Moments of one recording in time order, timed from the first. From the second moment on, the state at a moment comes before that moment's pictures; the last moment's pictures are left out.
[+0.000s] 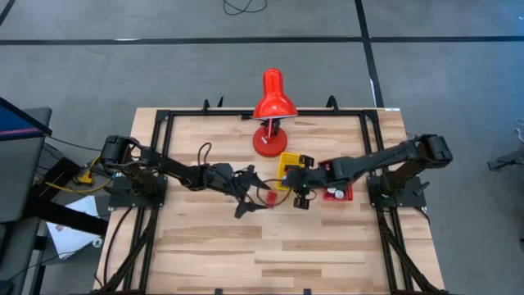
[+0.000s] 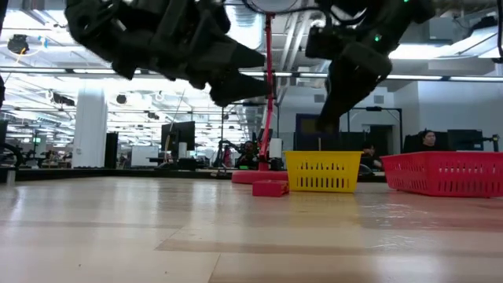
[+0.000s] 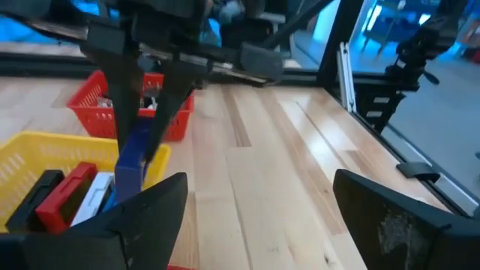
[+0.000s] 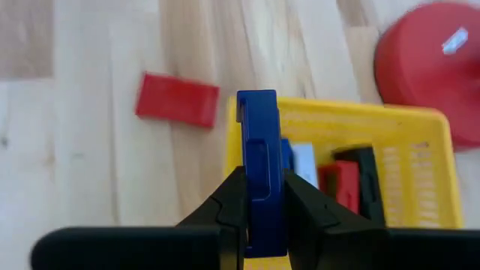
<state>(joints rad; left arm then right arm) -0.06 1.66 0.67 0.74 0.14 -0.08 0.12 1.52 0.96 -0.45 0.26 0.16</state>
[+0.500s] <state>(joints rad) -0.05 1.66 0.55 0.92 0.14 -0.09 0.00 1.56 0.96 -0.46 0.05 0.12</state>
